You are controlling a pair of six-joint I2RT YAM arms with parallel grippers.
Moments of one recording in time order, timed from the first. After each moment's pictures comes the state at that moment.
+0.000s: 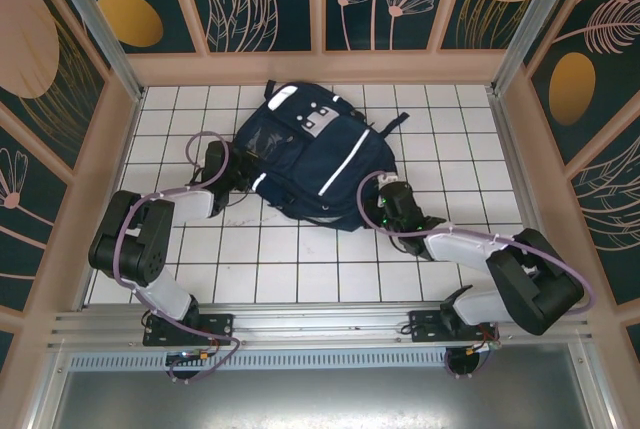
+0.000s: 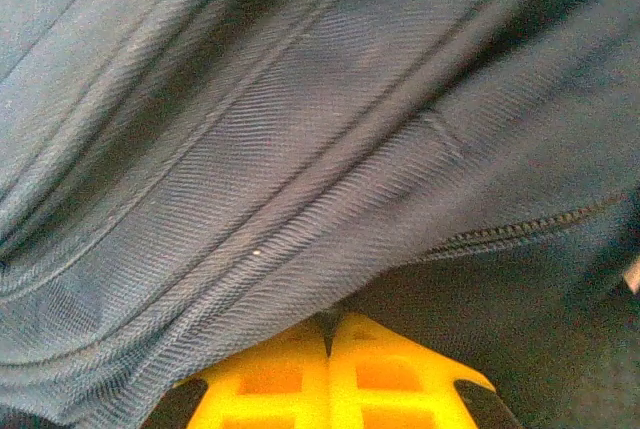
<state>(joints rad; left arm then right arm) -0.27 1.66 0.71 0.38 0.08 -1.41 0.67 1.34 0.45 0.19 0.08 0.42</state>
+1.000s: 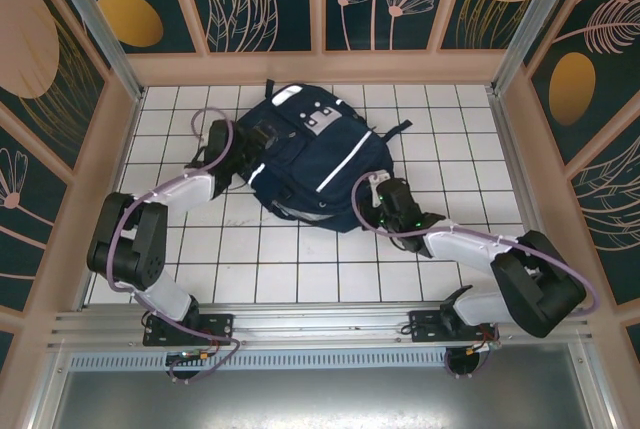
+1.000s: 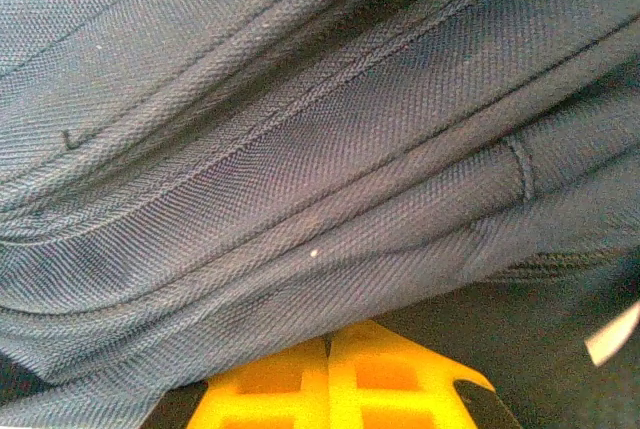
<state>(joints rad) -0.32 1.64 1.00 0.03 0.07 -1.07 0.62 1.31 0.50 0.12 0.02 0.30</state>
